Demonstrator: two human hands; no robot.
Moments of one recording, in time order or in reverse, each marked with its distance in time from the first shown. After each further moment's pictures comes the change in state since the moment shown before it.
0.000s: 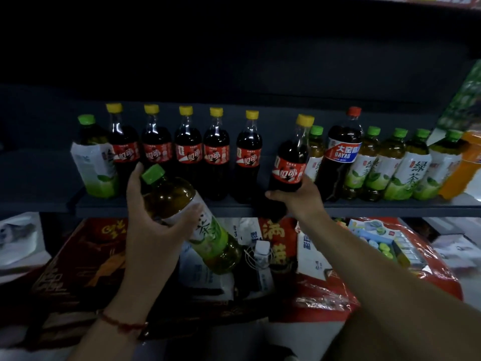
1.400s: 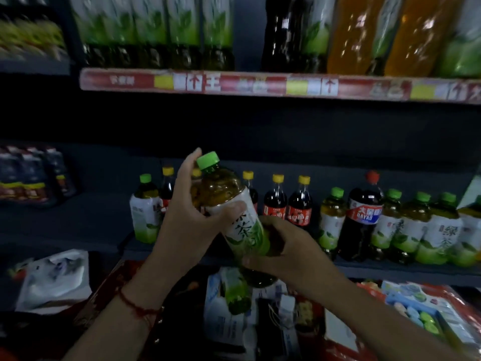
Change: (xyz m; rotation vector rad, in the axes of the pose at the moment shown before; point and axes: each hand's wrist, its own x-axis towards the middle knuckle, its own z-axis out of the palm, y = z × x) left_hand 0.059 0.104 -0.014 0.054 -0.144 0.177; right_hand -0.098 -0.113 0.013 -0.281 -0.499 -0.359
